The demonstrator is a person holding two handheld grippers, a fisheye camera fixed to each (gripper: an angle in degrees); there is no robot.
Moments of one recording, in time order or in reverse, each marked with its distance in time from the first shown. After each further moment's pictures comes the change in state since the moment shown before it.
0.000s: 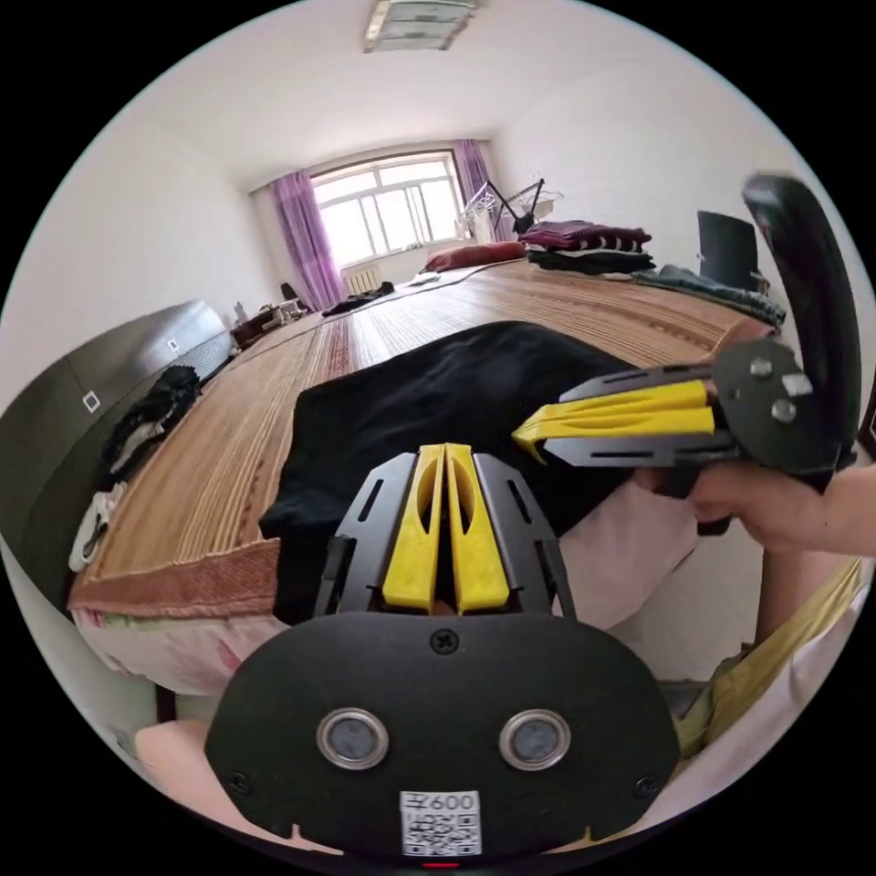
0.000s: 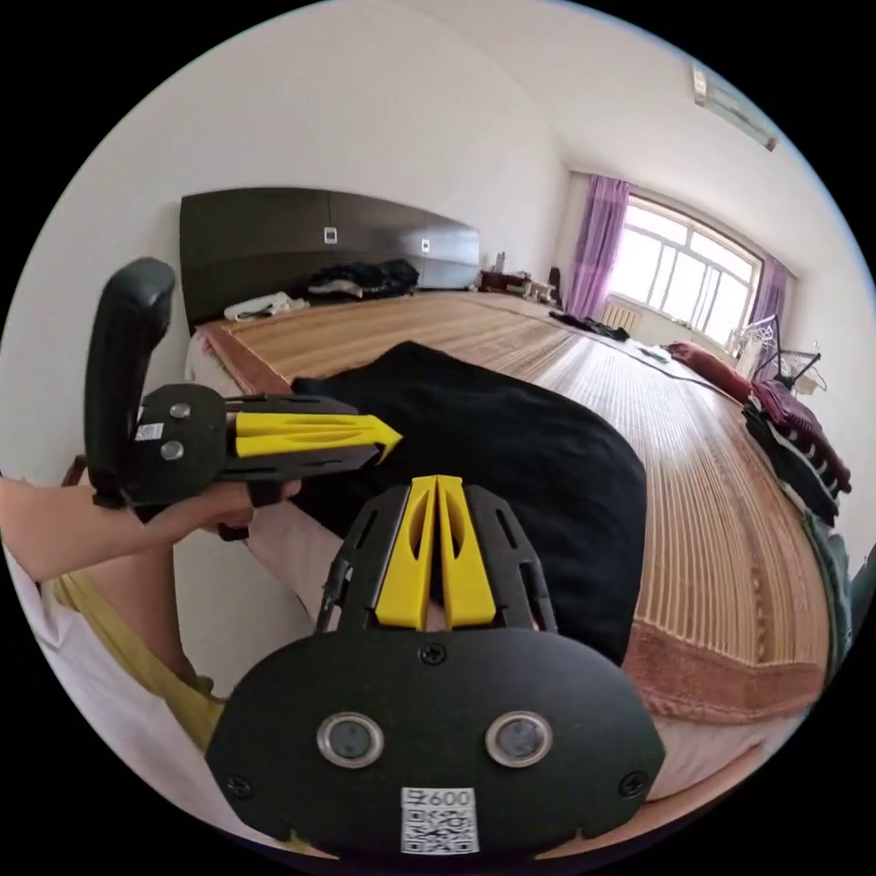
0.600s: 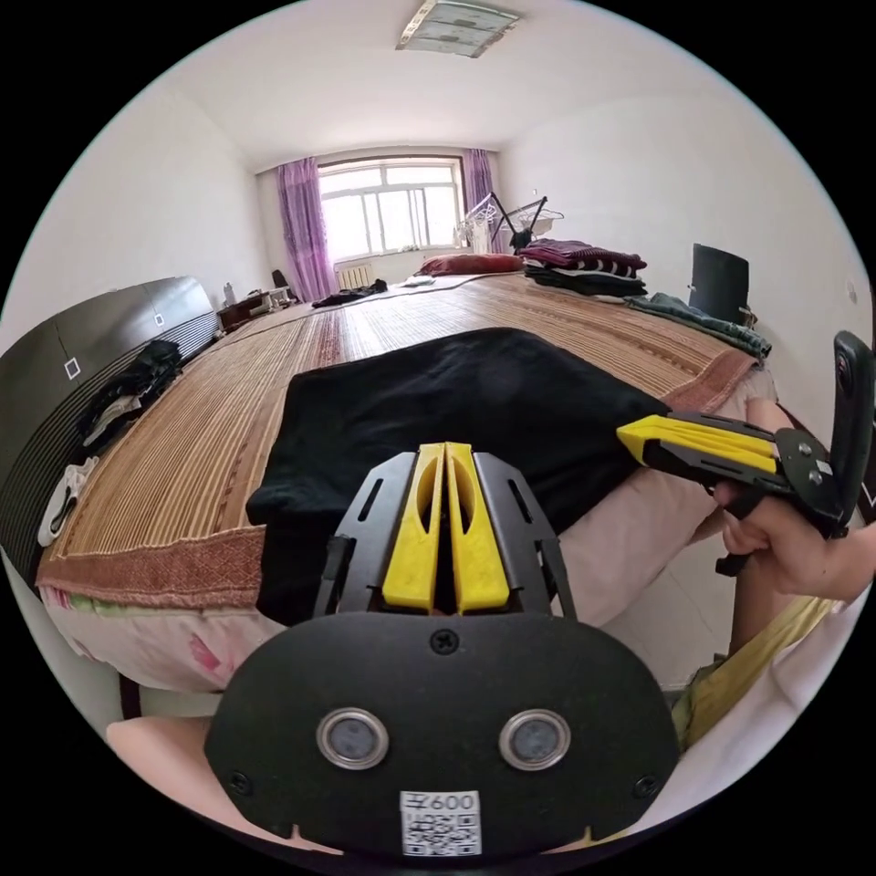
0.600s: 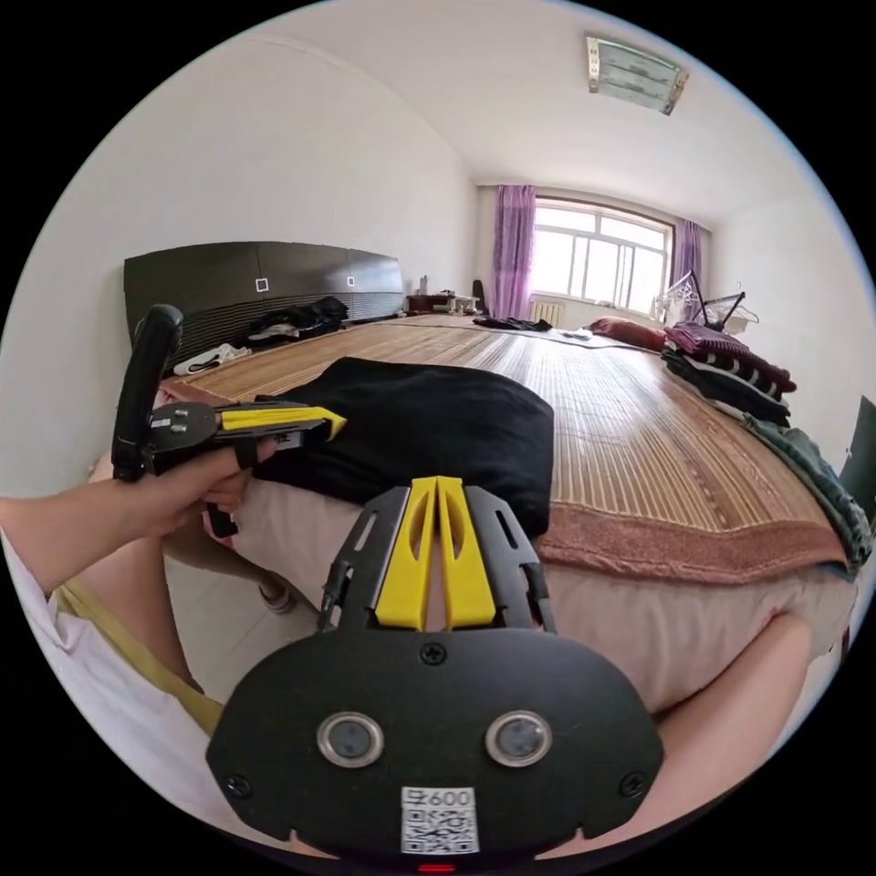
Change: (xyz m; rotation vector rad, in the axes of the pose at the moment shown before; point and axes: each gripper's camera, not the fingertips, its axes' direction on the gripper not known) left arm -0.057 0.013 0.083 0.019 0.068 -0.068; right arm 0.009 0.007 -0.060 0.003 0.145 0.156
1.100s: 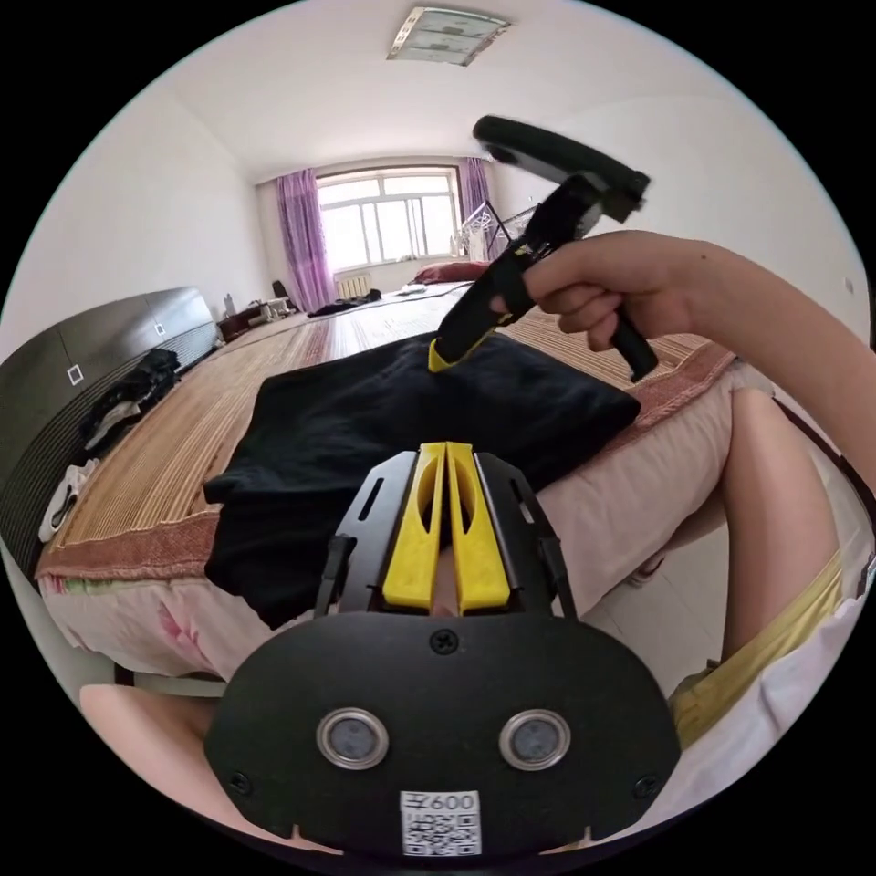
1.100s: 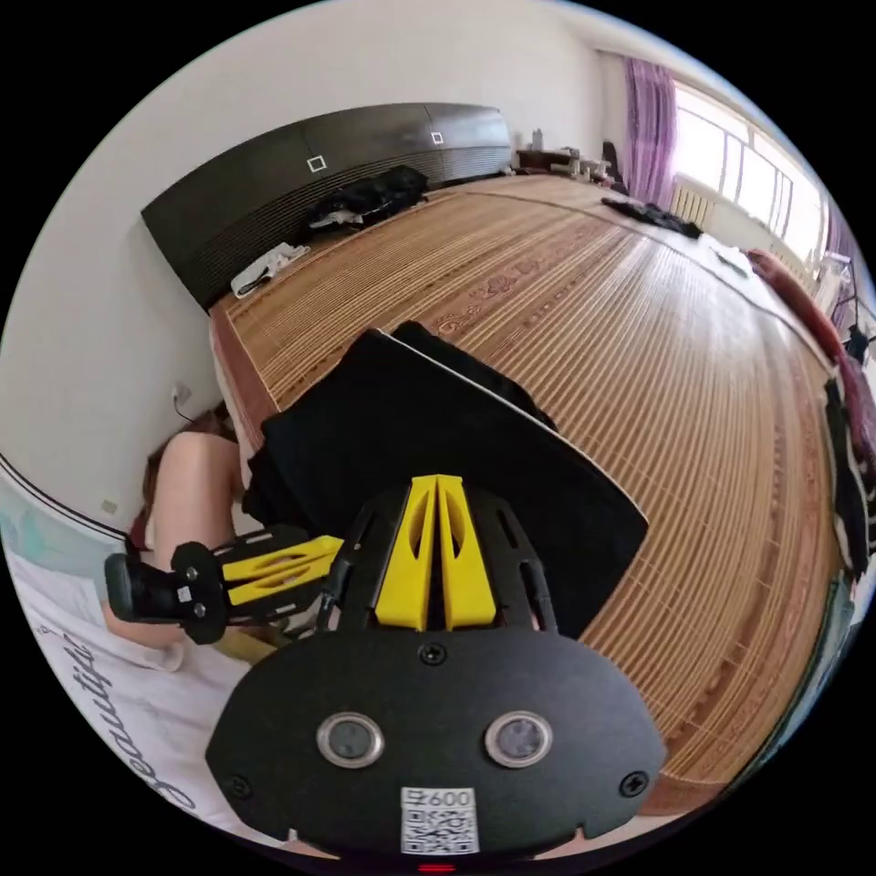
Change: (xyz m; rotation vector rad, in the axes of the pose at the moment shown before) left arm -0.001 -0.002 0.043 0.016 0.013 0.036; right arm 0.042 -0.265 0.175 -0.495 -0.426 -0.103
